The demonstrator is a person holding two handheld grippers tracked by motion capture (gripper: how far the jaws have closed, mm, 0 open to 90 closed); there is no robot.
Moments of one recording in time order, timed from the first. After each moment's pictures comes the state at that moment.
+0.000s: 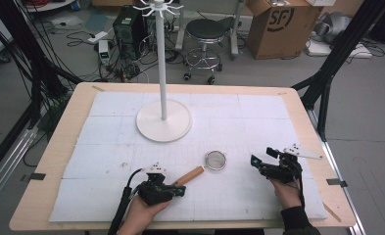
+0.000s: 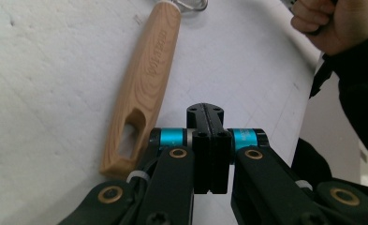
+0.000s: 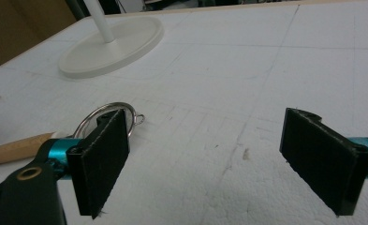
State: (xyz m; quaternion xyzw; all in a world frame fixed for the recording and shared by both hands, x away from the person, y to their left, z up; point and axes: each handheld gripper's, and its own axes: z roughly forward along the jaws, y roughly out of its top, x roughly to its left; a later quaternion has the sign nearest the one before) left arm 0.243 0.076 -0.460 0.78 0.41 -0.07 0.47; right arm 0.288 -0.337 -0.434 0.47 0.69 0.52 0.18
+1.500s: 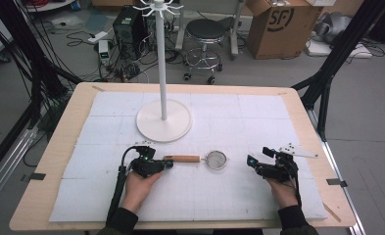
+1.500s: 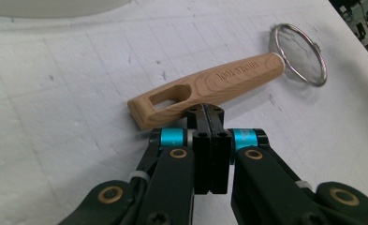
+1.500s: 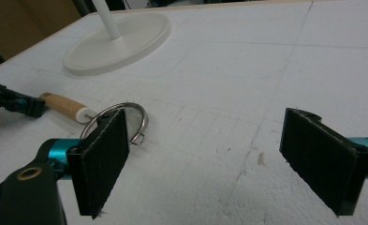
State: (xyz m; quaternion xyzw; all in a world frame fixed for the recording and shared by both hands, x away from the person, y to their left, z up) left arm 0.320 0.102 -0.463 0.73 0.50 -0.01 0.46; right arm 0.292 -0.327 -0.435 0.47 0.70 0.52 0.17
